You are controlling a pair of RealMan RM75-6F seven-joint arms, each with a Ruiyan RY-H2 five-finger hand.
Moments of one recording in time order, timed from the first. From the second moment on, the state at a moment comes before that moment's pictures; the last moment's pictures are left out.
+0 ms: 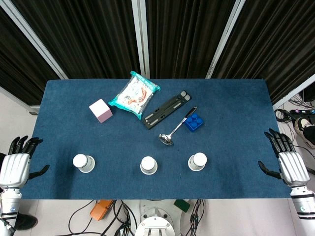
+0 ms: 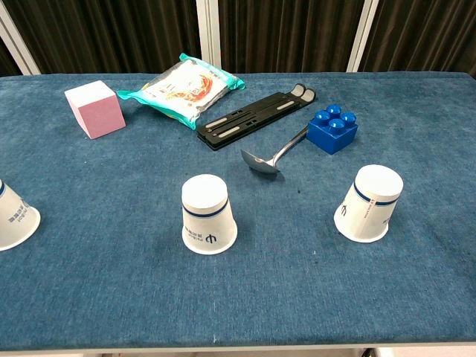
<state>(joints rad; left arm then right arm) -0.07 -1.18 -0.05 -1.63 1.42 1.49 0.16 0.14 -1.08 0.04 -1.60 -1.57 1.45 0.20</state>
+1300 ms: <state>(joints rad) -0.26 -1.20 0.00 -1.73 1.45 1.16 0.24 0.16 -1.01 0.07 -1.66 -1.56 1.44 0.17</state>
